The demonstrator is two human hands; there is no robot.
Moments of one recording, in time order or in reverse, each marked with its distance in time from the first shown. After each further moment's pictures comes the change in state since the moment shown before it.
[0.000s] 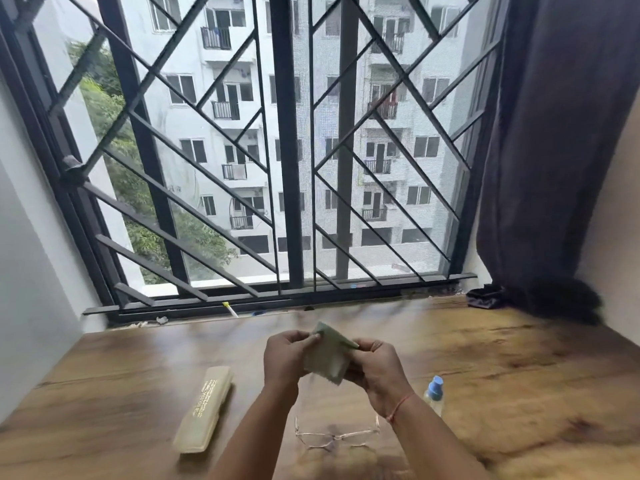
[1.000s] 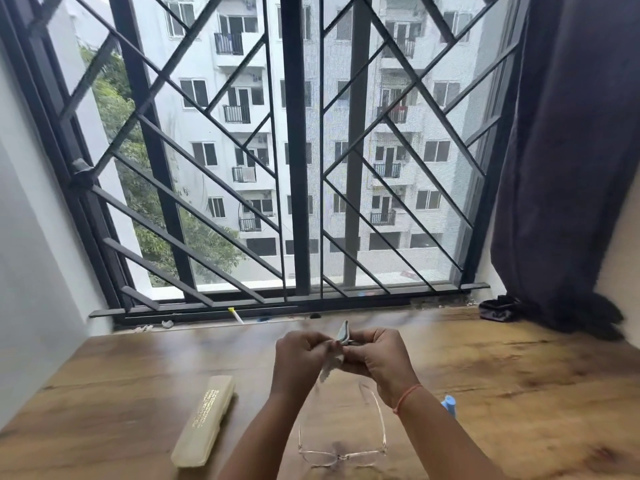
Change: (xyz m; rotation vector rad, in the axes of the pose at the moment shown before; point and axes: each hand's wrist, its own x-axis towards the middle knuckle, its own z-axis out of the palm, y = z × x) left_hand -0.002 0.018 0.006 0.474 0.006 0.526; right_hand 0.012 -0.032 0.011 -0.132 -0.060 -0.049
